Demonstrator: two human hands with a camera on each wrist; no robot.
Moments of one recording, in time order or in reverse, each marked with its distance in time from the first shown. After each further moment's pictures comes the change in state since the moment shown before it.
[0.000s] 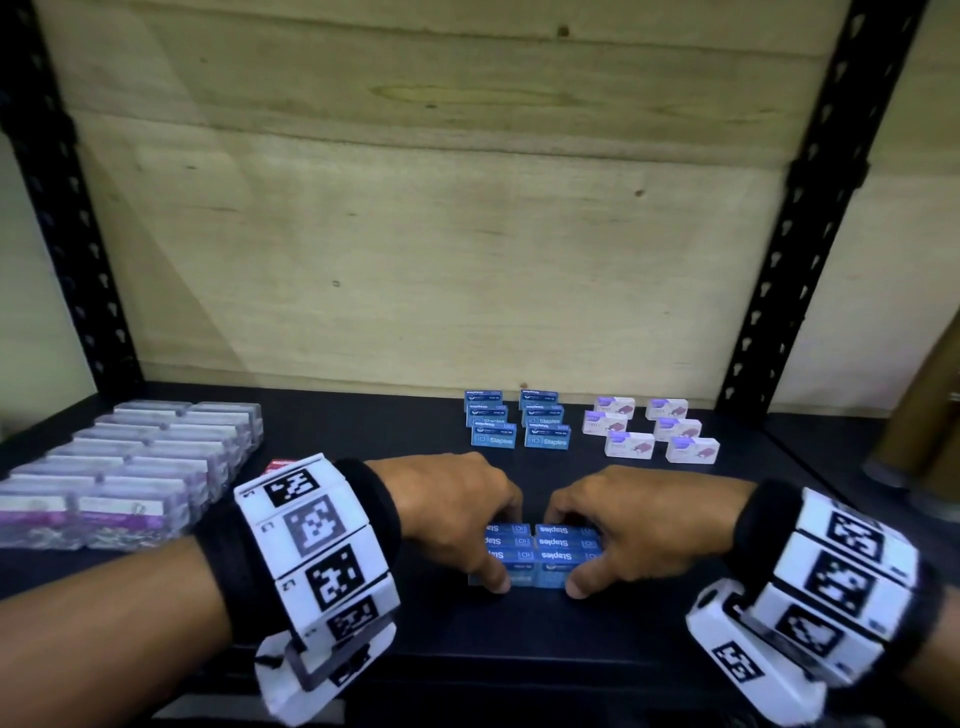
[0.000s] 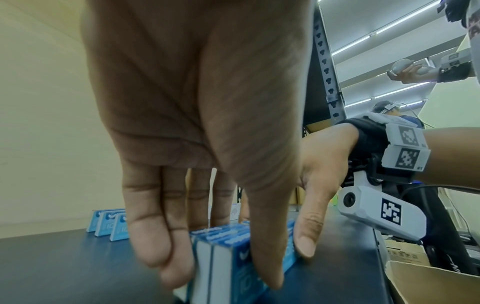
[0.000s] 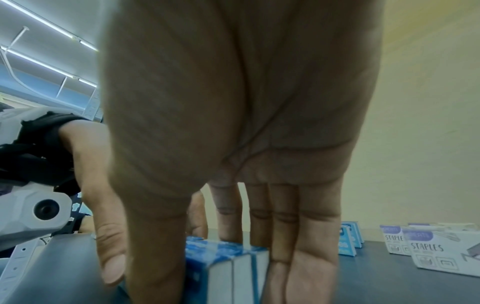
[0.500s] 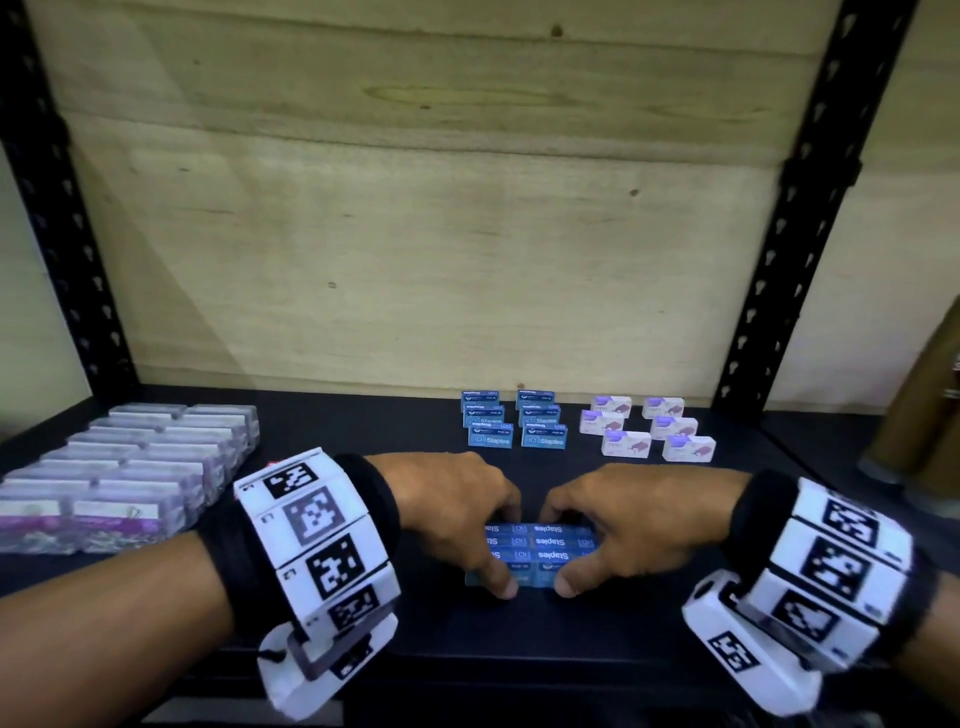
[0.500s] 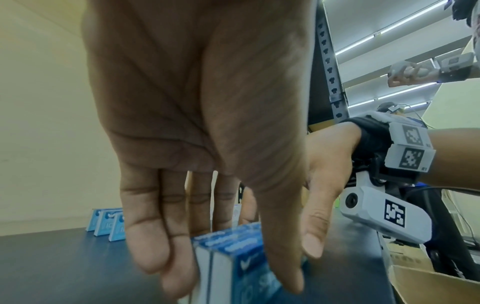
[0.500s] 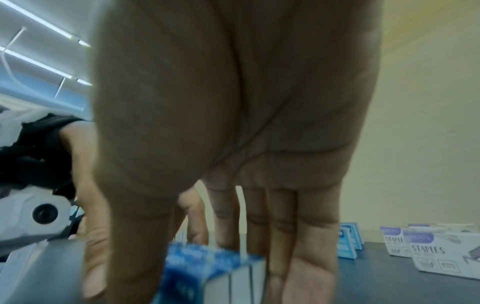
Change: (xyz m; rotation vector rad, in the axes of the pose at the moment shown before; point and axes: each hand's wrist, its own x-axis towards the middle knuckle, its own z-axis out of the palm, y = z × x) left_hand 0.003 0.001 -0.003 -0.030 -0.026 0.003; right_hand 0.000 0.001 -0.004 0.023 -0.030 -0.001
